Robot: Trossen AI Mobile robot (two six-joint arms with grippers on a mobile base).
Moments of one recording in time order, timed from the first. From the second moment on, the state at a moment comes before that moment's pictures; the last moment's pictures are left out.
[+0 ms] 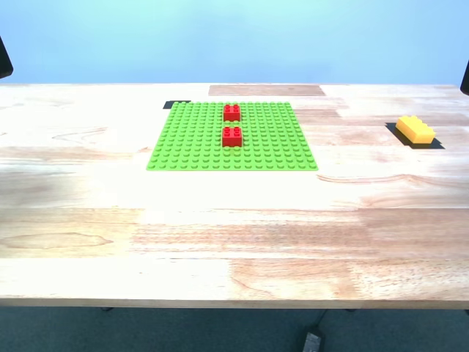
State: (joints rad) arm 0 0.00 0.03 0.02 -0.01 0.16 0.04; arm 1 0.18 0.02 0.01 0.02 0.01 -0.19
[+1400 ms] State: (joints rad) arm 0 0.00 0.63 0.81 -0.73 0.61 0.30; arm 1 0.17 0.55 0.62 -0.34 0.05 0.05
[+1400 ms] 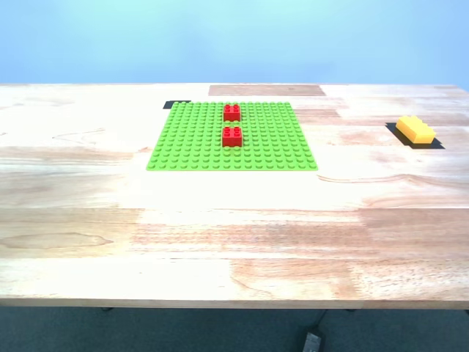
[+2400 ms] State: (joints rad) arm 0 0.00 0.76 0.89 -0.91 0.58 0.38; arm 1 0.02 1.44 1.12 -0.87 -0.10 -0.14
